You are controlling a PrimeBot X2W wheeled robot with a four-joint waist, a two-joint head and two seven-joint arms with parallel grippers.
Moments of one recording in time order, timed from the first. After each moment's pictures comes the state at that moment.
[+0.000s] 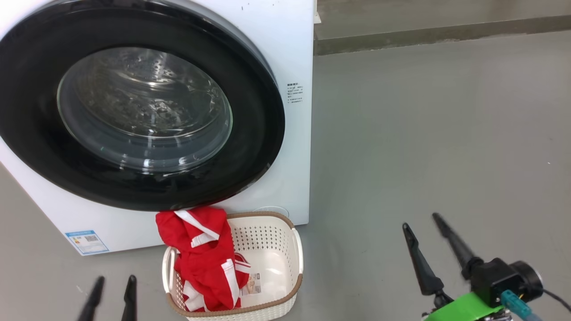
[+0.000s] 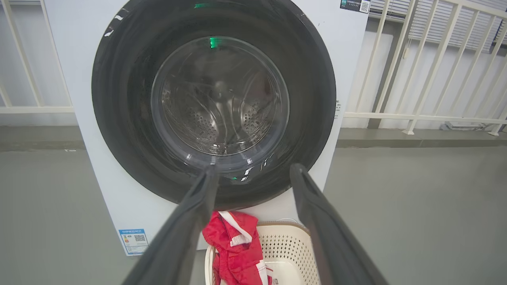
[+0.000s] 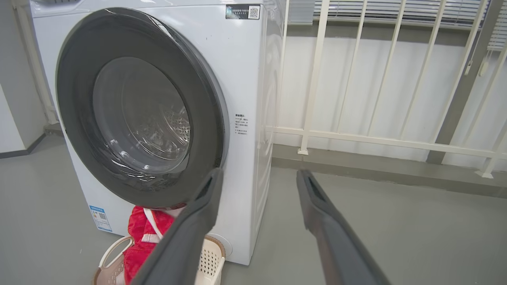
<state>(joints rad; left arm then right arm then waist) 0.17 0.13 0.09 0.04 -0.28 -0.12 -0.25 0.02 -0.05 0.07 0.13 0.13 0.13 -0.25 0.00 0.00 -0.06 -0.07</state>
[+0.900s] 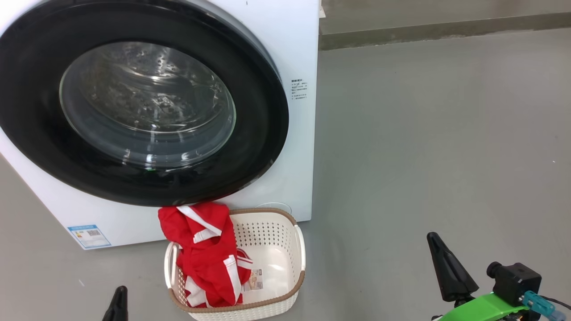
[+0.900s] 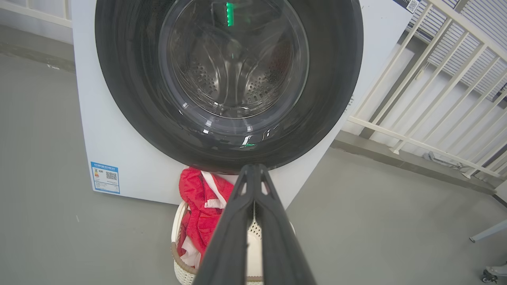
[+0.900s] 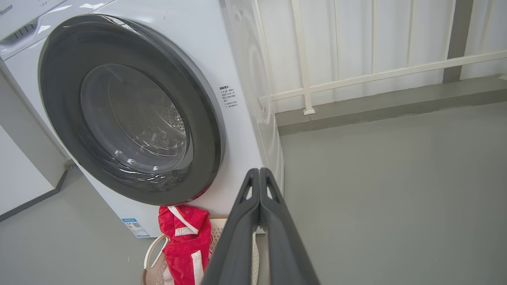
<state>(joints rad) 0.16 0.10 0.08 0.12 -0.52 -0.12 -0.18 0.05 -0.05 0.06 0.19 0.41 0.13 -0.20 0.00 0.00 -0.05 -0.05</state>
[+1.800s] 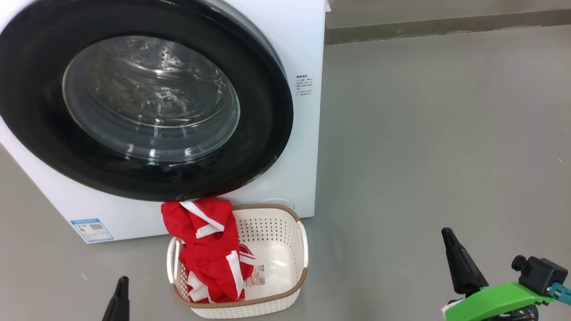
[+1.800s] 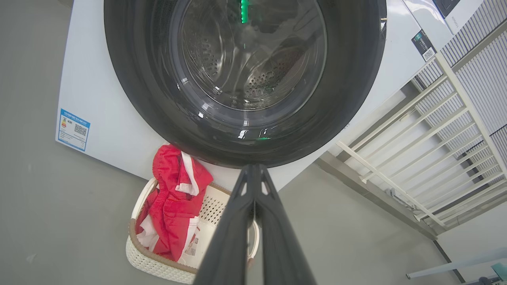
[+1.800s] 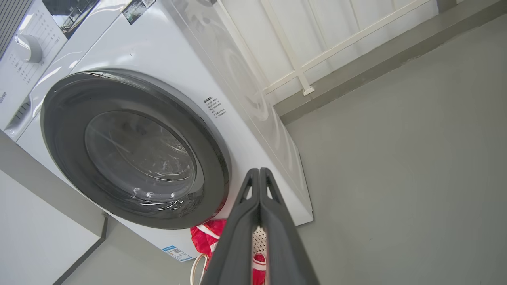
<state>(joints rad) 0.10 0.08 0.08 0.15 -0.79 -0.12 -0.11 0.03 -0.06 0.03 0.21 0.73 0.13 -0.14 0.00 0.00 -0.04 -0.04</state>
